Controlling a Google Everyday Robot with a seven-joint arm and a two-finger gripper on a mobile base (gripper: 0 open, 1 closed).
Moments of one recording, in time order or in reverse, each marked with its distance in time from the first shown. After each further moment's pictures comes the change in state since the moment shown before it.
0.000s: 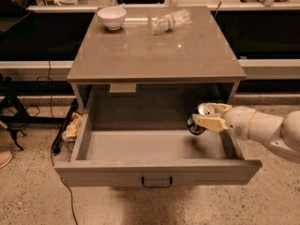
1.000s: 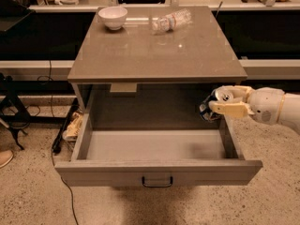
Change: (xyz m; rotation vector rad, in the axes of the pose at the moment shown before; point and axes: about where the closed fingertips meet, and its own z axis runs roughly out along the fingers) arm -0.070 -0.010 -0.058 -0.069 -0.076 -0.121
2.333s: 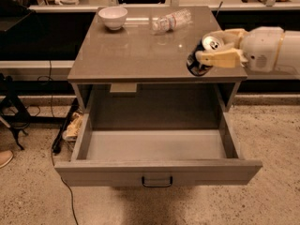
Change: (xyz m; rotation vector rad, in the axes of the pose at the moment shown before) arm -0.155 0.009 0.031 -0.040 -0.052 -0.215
